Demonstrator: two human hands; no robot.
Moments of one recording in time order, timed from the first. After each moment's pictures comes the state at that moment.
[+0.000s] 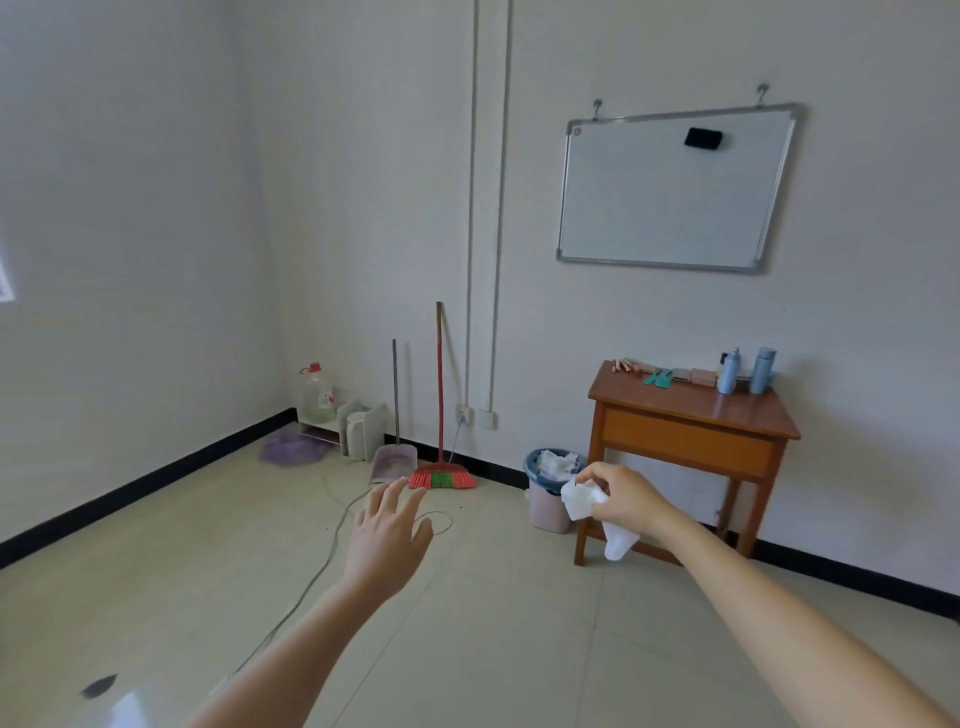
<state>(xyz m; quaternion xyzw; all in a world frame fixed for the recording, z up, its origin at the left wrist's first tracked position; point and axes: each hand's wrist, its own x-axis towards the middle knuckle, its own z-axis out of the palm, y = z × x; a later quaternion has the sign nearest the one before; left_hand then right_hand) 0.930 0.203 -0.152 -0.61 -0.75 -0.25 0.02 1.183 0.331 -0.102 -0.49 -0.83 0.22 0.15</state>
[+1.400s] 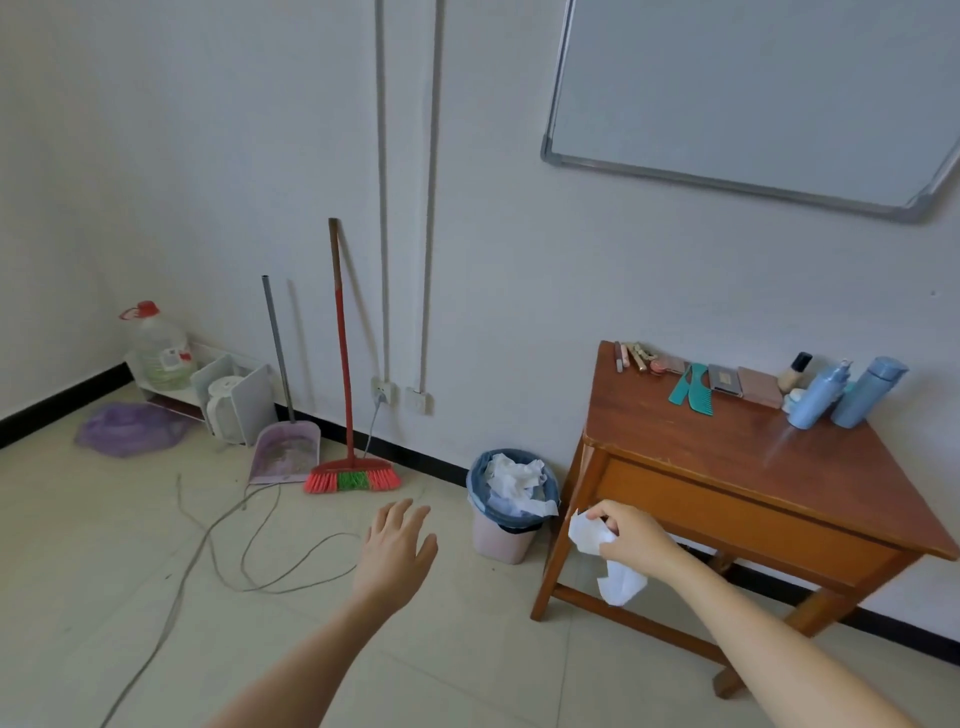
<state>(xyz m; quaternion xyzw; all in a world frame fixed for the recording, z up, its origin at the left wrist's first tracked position) 0.849 0.861 -0.280 -0.61 -0.75 -0.20 -0.16 1.119 0.948 -0.223 -0.59 -0.76 0.27 0.02</state>
